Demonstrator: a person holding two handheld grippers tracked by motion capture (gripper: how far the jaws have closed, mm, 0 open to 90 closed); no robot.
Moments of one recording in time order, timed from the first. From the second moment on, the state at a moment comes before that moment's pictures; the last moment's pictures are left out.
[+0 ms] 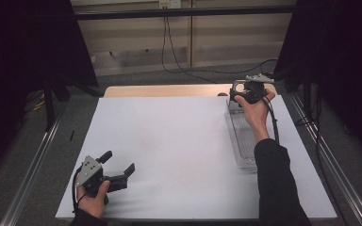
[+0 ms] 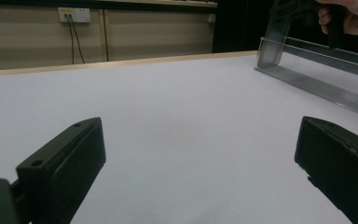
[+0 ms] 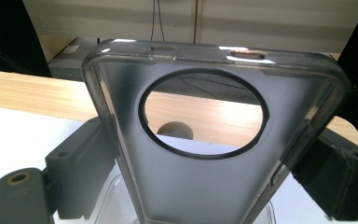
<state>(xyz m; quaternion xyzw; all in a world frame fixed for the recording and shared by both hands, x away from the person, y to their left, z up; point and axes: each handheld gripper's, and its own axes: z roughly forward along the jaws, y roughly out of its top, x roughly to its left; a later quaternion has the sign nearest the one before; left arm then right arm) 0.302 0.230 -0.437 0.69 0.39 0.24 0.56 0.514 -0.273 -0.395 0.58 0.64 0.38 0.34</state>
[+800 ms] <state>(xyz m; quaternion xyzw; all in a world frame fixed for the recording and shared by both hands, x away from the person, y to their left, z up) 0.302 0.230 -0.437 0.69 0.39 0.24 0.56 0.513 -0.278 -0.392 0.57 0.63 0.42 0.32</state>
